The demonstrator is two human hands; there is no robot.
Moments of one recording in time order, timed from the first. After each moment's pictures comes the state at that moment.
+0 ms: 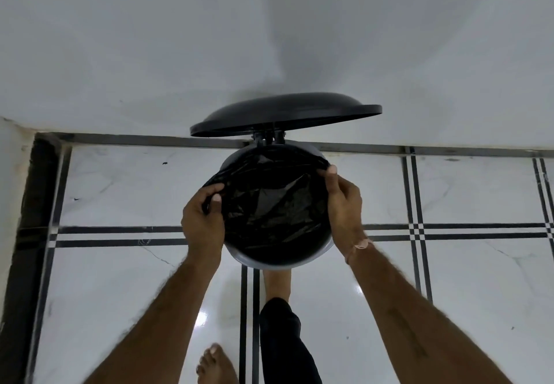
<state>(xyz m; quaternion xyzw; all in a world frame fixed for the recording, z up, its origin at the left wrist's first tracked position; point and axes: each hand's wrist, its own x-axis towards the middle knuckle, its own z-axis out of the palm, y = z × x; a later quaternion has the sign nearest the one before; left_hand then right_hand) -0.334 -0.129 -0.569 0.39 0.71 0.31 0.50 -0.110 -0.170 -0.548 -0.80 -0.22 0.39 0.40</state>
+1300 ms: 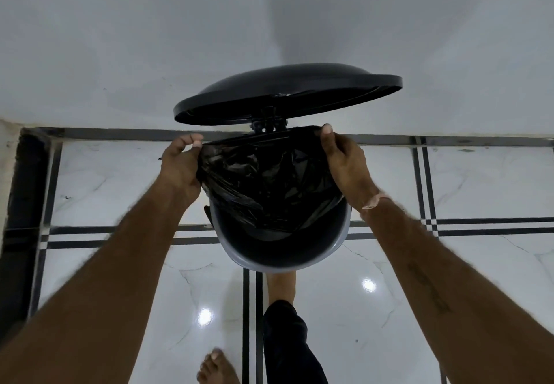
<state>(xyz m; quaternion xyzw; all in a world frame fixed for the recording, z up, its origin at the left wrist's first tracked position) -0.338 -0.023 -0.587 0.21 0.67 0.35 0.63 -0.075 -0.114 -0.571 -0.79 -0.40 0.36 0.31</state>
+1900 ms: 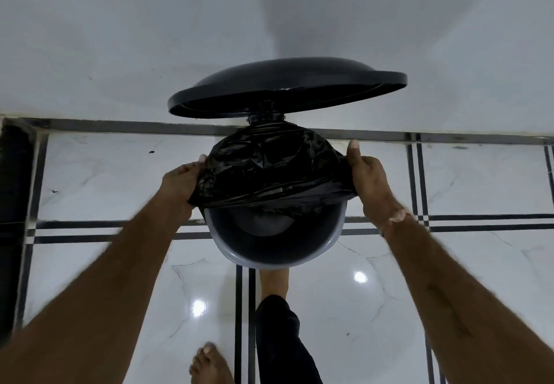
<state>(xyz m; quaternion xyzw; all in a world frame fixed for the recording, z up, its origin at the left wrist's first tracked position) -0.347 -0.052 -0.613 0.18 0.70 0.24 0.65 -0.035 -0.150 -0.584 -0.83 -0.24 0.43 0.27</state>
